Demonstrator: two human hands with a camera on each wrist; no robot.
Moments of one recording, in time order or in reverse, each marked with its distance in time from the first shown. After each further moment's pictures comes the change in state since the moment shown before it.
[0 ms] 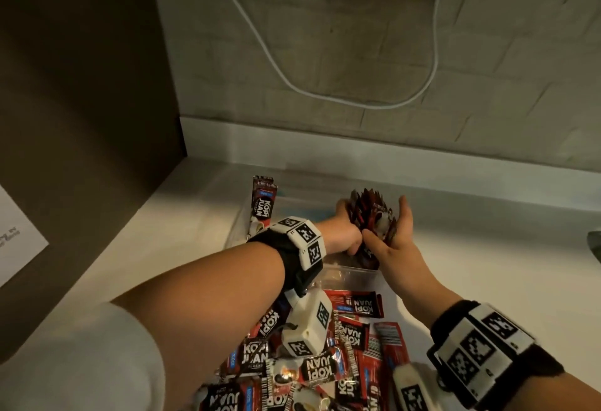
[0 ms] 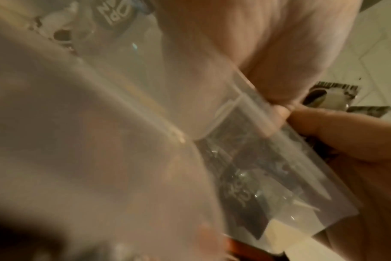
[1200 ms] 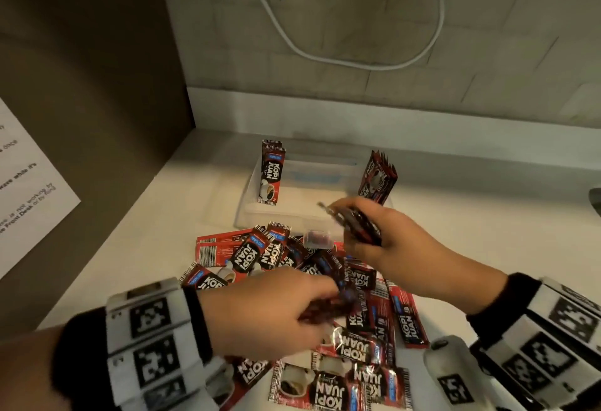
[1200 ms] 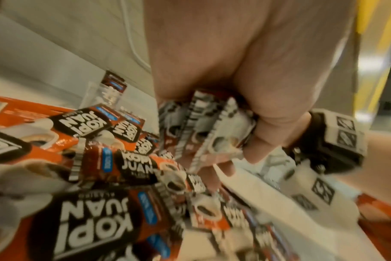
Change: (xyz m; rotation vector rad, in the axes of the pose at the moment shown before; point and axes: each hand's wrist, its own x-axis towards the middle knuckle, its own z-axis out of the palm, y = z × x) left_hand -0.192 -0.052 -0.013 0.585 -0.287 0.230; right_hand -0.081 -0.056 0.010 -0.499 -0.479 -0.284
